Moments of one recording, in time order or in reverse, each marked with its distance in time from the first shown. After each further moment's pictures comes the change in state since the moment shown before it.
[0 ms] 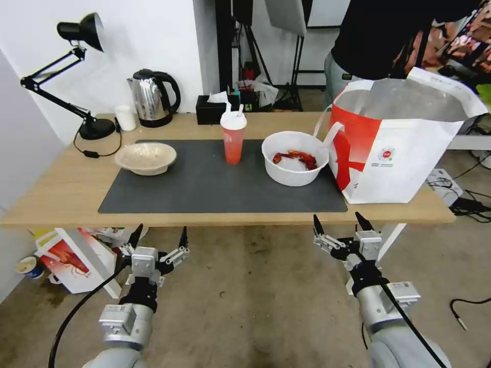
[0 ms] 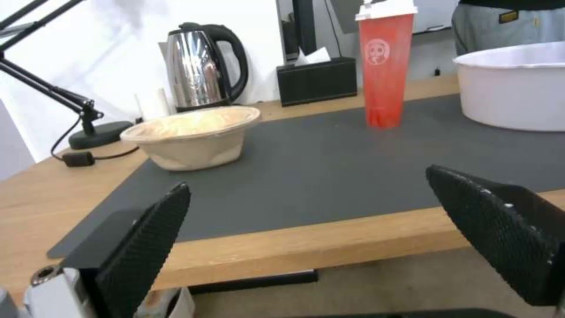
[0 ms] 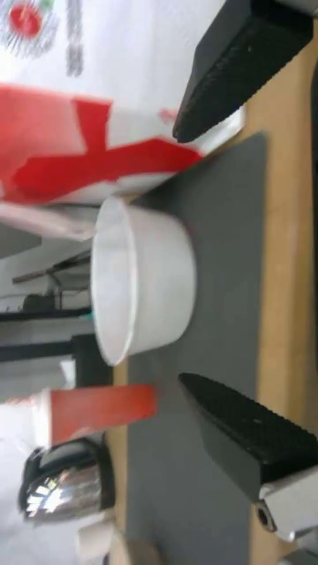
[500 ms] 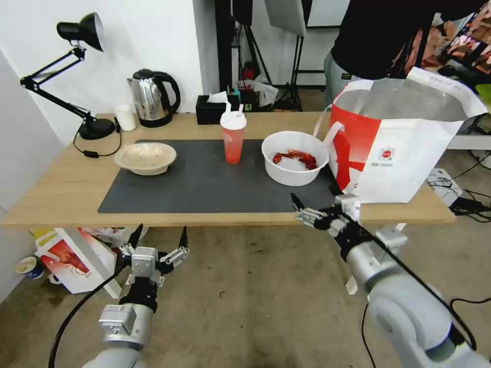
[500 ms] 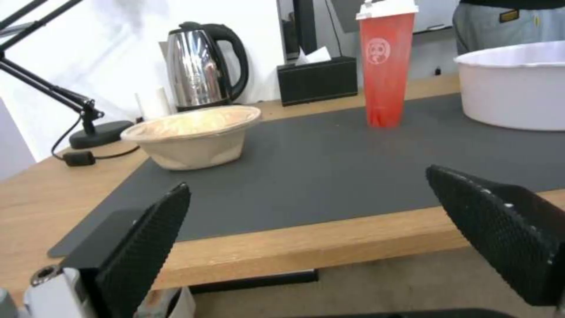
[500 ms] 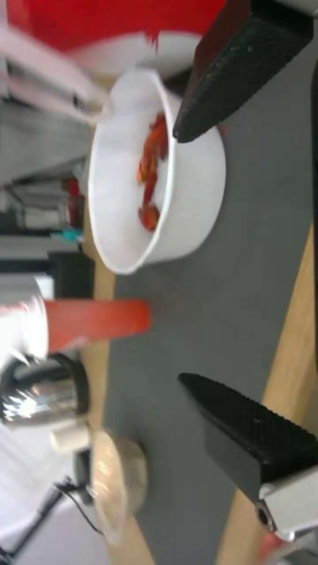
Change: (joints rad) left arm 0.000 0.000 0.000 0.000 0.000 0.000 0.000; right arm 0.363 -0.322 -0.134 0.044 0.408 -0.391 0.126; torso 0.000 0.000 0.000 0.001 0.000
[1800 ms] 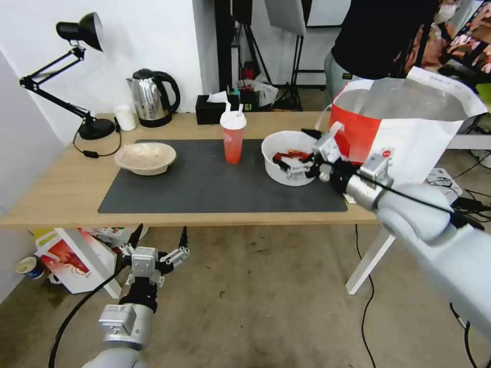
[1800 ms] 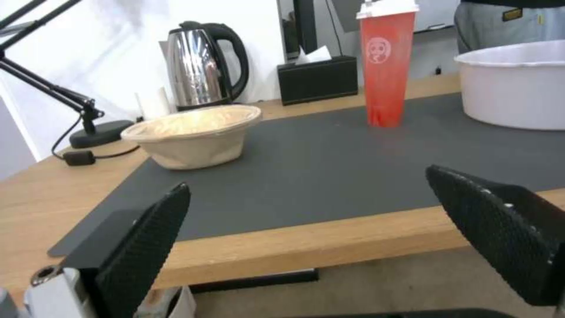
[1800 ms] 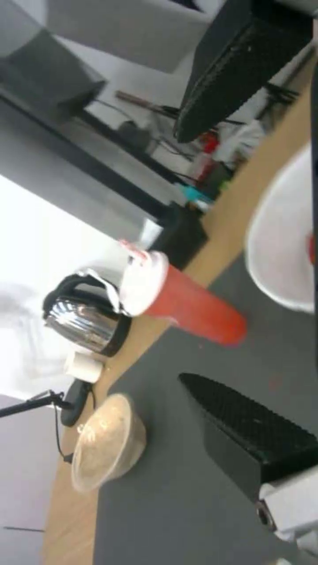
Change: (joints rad) left arm 0.000 0.000 0.000 0.000 0.000 0.000 0.000; right arm 0.659 -0.329 -0.271 -0.364 -0.083 0.234 -0.433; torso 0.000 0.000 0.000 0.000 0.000
